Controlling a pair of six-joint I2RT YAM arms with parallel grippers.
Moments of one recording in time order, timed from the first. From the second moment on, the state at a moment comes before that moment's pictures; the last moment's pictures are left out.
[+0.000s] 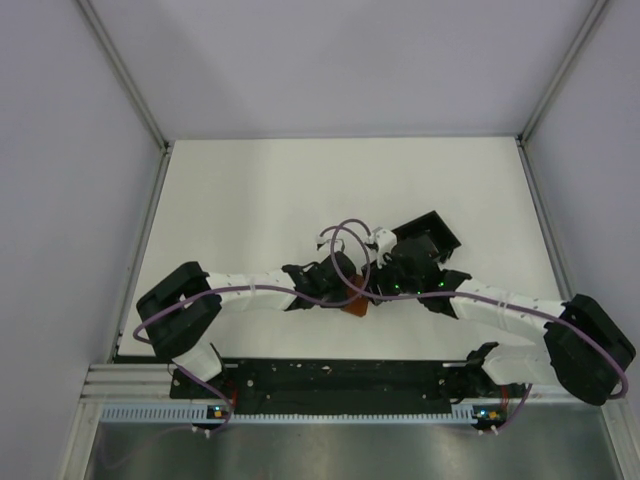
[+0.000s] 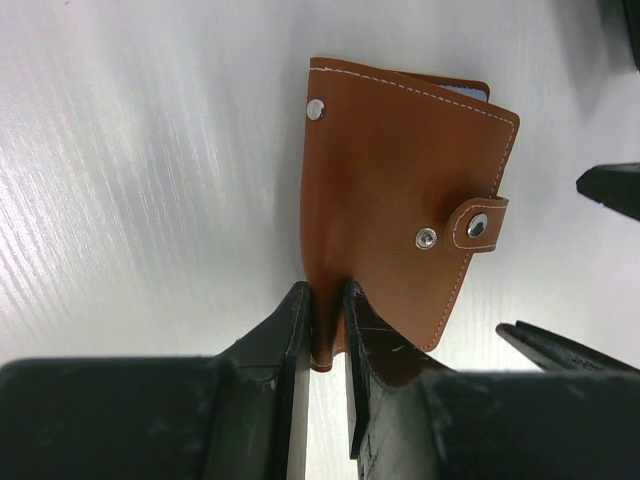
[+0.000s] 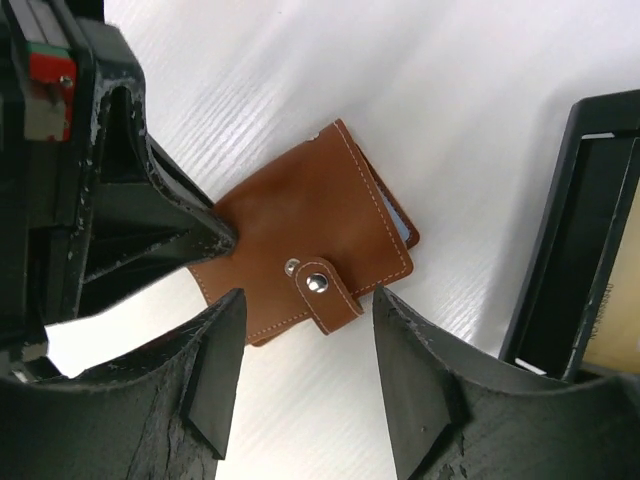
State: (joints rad) left arm -1.00 1.62 0.85 -0.21 -0.20 -0.91; right arm 0.77 1.24 0.56 -0.02 -0.11 0.21
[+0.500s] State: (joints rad) left arm -0.99 1.62 0.85 -0.20 -0.19 -0.86; right arm 0.77 1.31 0.50 0.09 -0.20 0.01
